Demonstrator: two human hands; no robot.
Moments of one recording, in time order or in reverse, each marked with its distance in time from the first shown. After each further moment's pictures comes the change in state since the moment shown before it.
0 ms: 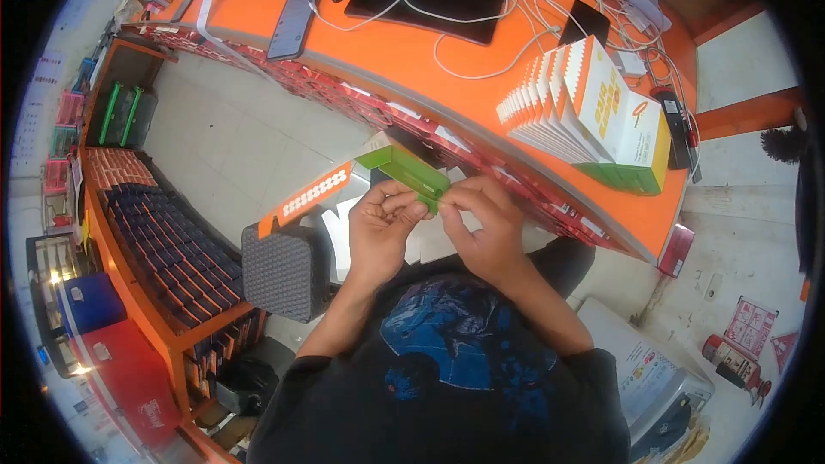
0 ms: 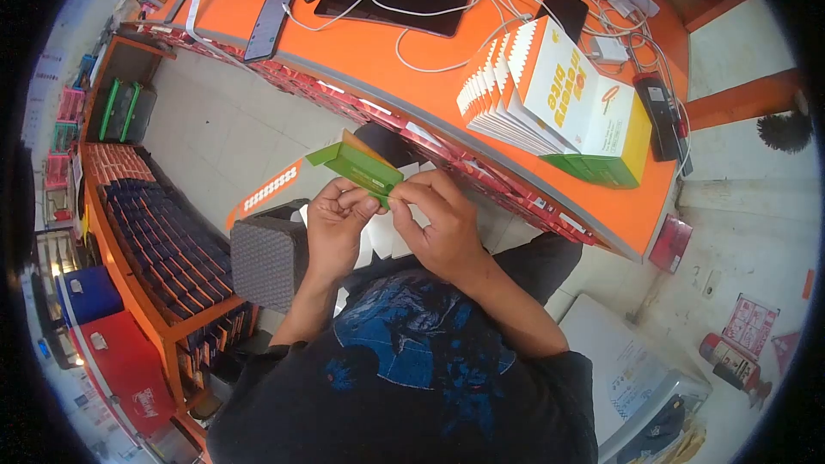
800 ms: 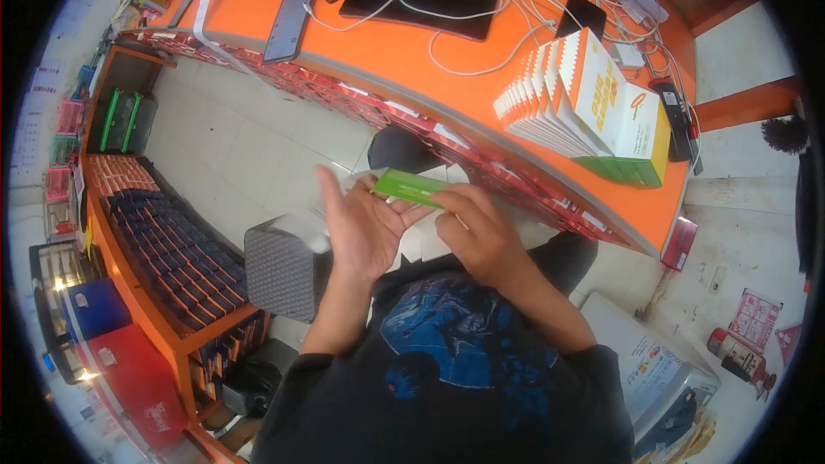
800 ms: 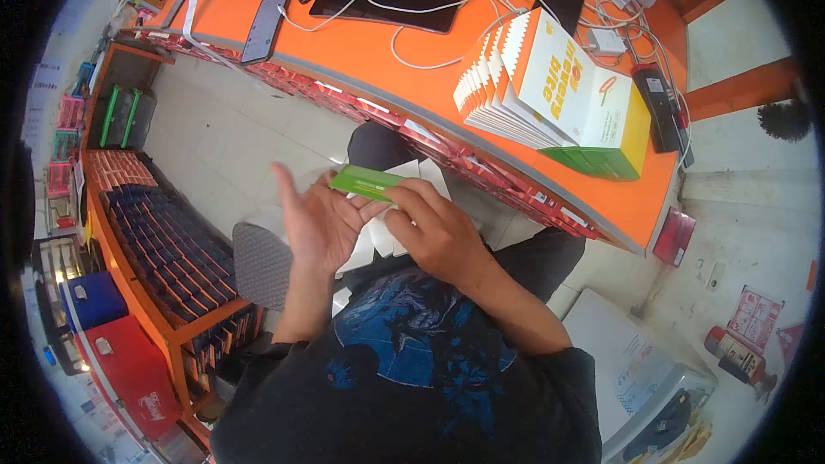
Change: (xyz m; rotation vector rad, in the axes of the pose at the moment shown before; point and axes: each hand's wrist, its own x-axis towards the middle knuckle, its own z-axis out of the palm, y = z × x) left_hand 0.014 0.032 -0.001 -0.640 0.015 -0.241; right_hand -0.005 -0.002 -0.009 -0.344 -0.191 -0.347
